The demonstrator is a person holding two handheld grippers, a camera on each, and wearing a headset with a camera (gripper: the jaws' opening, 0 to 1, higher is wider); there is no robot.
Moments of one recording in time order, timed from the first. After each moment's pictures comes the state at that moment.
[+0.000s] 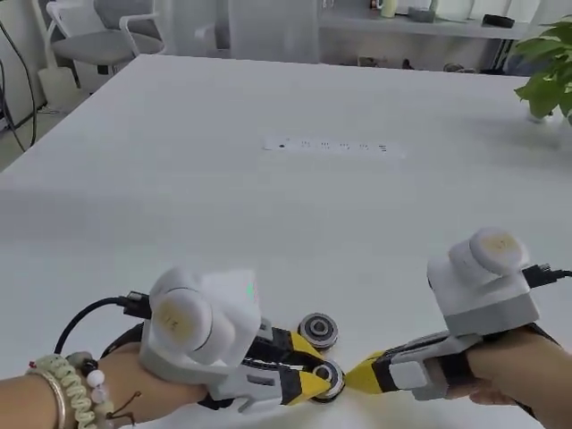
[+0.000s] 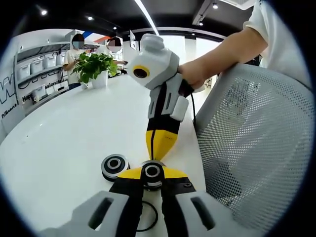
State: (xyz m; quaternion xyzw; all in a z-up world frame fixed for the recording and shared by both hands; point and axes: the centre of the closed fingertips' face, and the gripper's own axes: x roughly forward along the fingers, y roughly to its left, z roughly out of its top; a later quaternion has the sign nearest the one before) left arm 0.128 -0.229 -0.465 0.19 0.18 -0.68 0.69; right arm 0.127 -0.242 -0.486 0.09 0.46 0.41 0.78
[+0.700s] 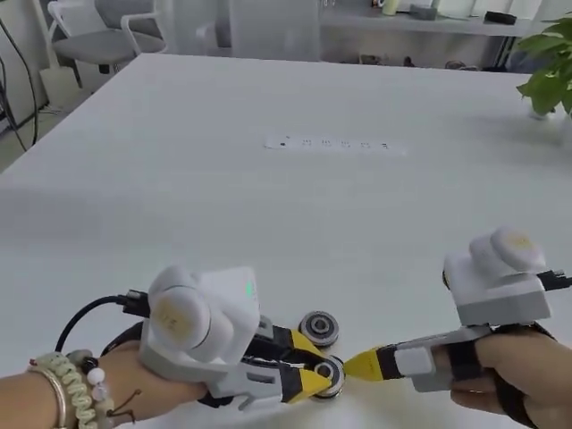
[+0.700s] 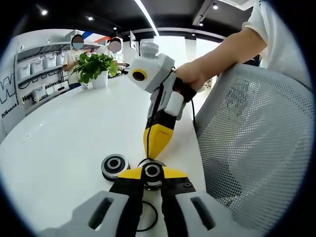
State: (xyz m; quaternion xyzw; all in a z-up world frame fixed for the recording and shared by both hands) left arm 0.128 -0.229 -0.465 0.19 0.17 -0.68 0.69; right arm 0.131 -0.240 -0.475 0.19 0.45 0.40 0.77
